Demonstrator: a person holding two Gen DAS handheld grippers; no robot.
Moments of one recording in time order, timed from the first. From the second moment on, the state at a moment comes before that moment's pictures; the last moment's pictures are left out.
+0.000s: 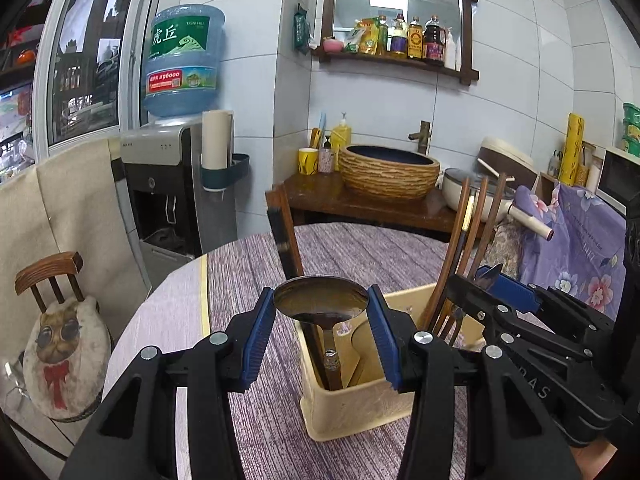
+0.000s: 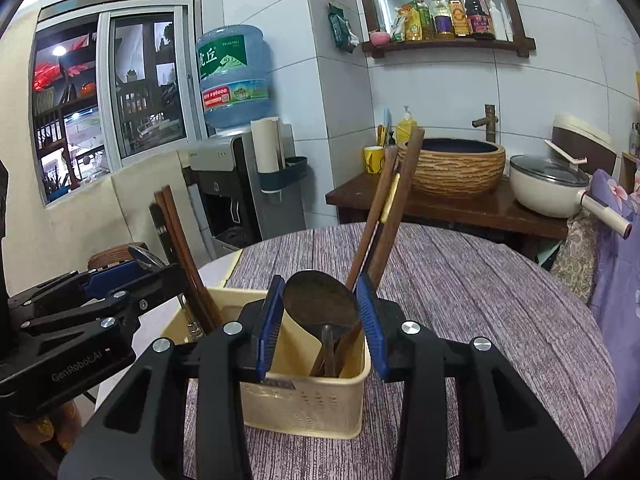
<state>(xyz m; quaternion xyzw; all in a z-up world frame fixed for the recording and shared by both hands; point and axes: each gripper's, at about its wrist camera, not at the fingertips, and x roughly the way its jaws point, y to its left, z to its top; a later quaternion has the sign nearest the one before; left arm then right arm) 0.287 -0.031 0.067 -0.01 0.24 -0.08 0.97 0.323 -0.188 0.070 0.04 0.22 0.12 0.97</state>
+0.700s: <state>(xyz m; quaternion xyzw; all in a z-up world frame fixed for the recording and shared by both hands) 0.241 -0.021 0.068 0.00 0.20 -0.07 0.98 0.283 -0.212 0.071 0.06 0.20 0.11 0.97</state>
